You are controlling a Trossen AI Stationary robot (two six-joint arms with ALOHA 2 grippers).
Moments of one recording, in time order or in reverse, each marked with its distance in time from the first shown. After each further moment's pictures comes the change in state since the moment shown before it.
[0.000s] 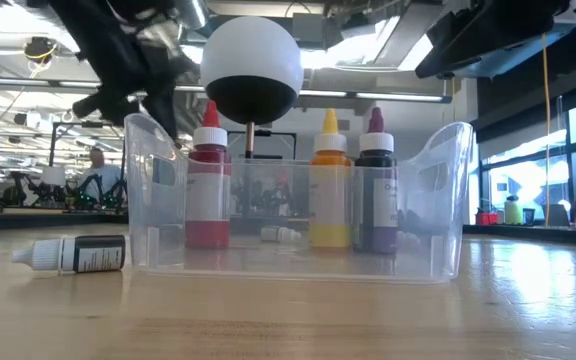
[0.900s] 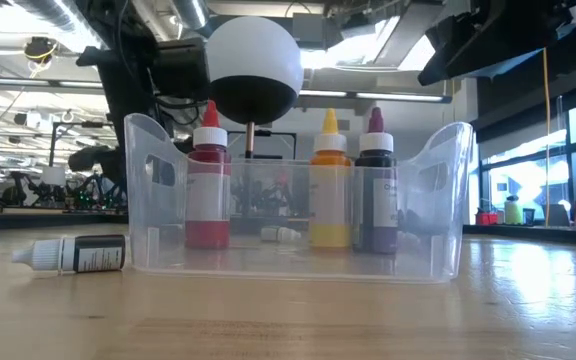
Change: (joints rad) left arm 0.126 0.358 -0.001 0.077 0.094 -0.380; right arm 0.000 0.009 0.000 -0.036 0.007 -0.066
